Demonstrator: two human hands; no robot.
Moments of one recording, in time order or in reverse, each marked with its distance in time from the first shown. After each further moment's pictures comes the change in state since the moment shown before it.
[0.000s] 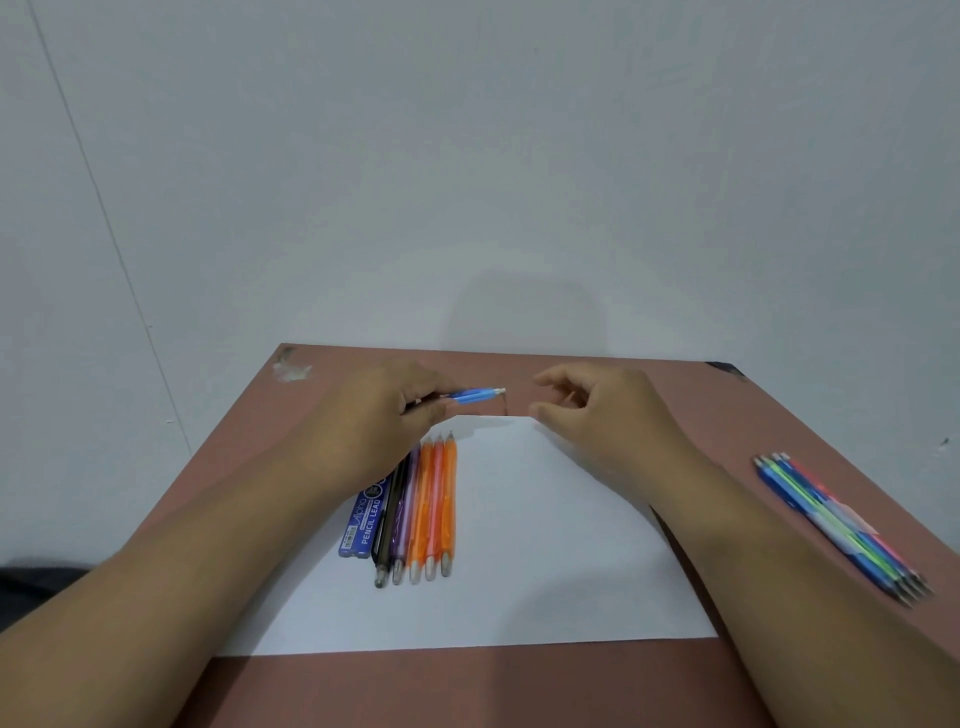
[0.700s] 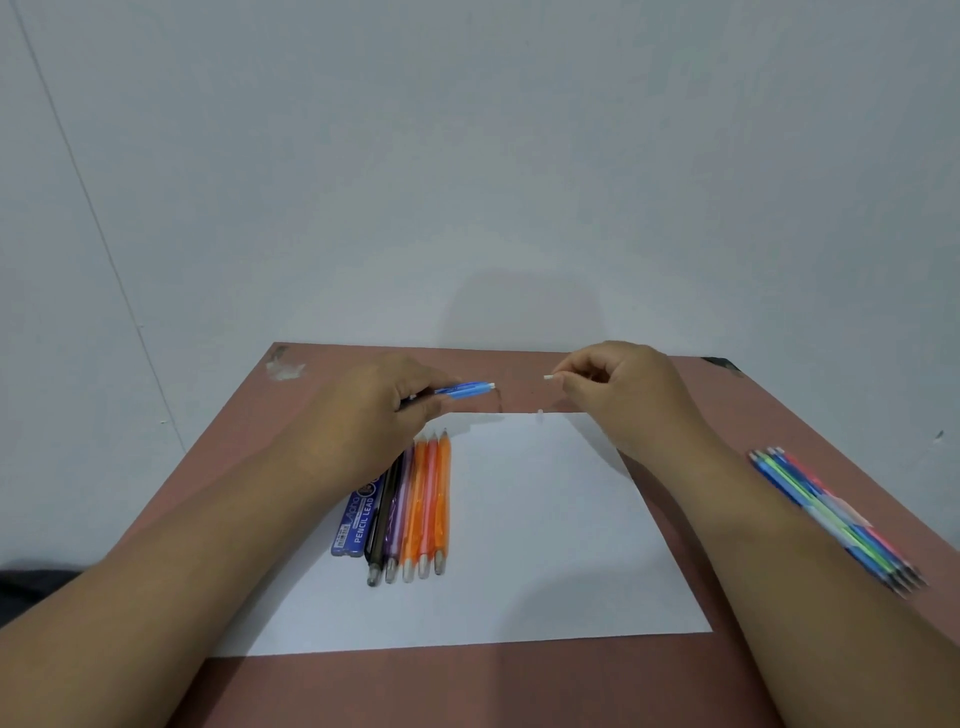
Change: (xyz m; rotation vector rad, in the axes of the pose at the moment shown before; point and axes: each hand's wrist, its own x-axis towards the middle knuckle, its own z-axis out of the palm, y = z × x) left_hand 0.001 -0.001 0.004 0.012 0.033 -0.016; right_hand 0.007 -0.002 -0.019 0.047 0.067 0.033
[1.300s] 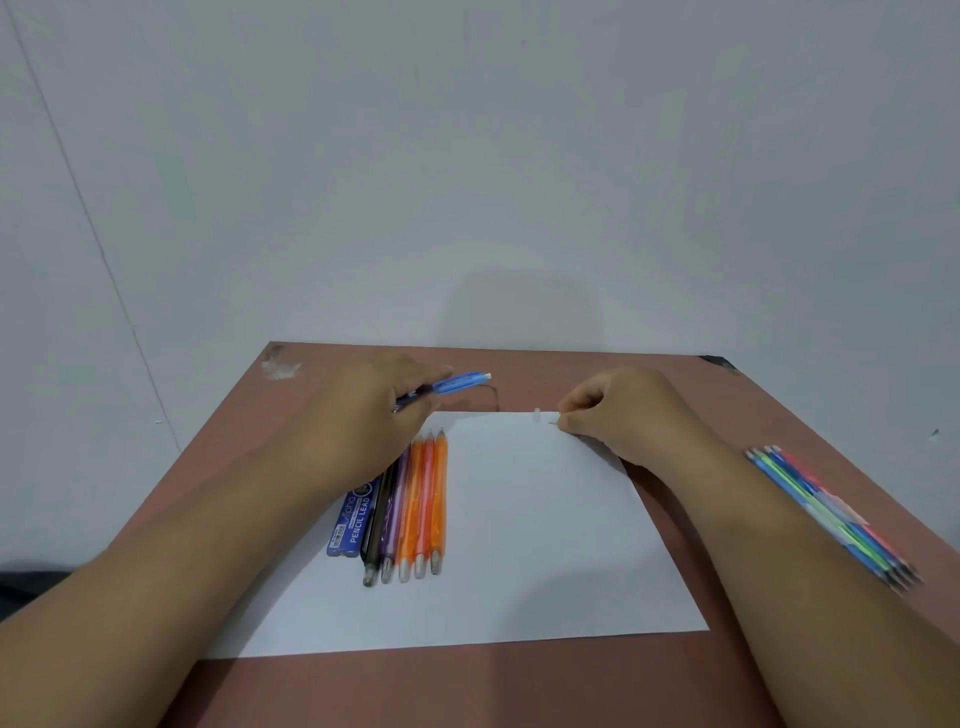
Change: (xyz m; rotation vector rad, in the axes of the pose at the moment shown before) left_hand 0.000 0.000 0.001 0.031 0.008 0.031; right_hand -0.001 0.009 -0.004 -0.213 -0.198 0.200
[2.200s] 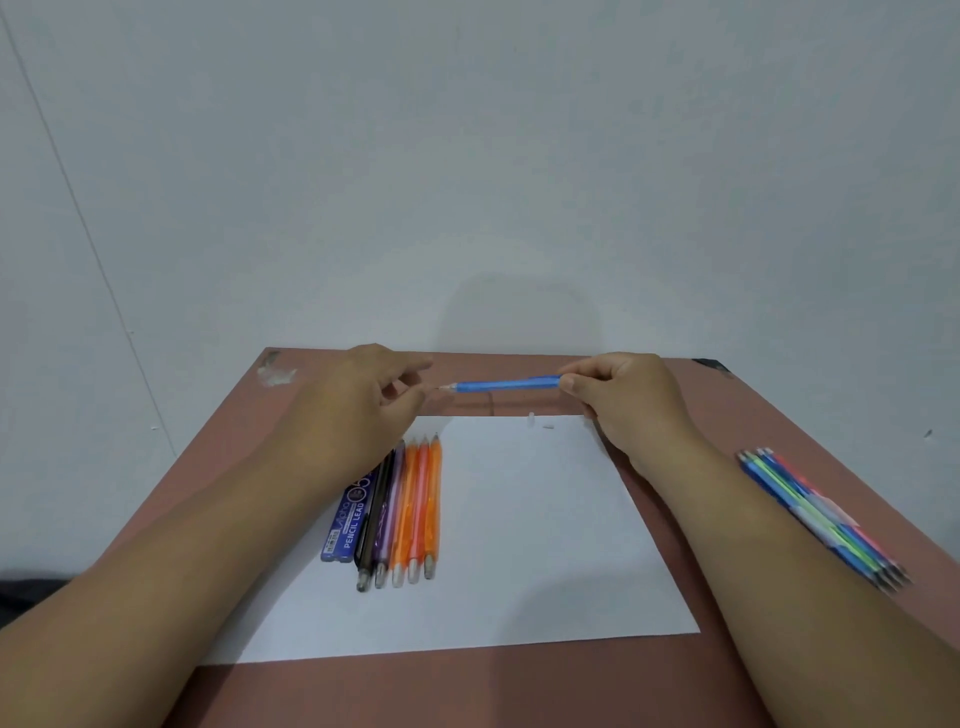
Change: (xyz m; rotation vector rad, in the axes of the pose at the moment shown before) left_hand 0.003 0.000 -0.001 0.002 0.118 -0.093; right_hand 0.013 0.007 0.008 0.454 0.233 0.012
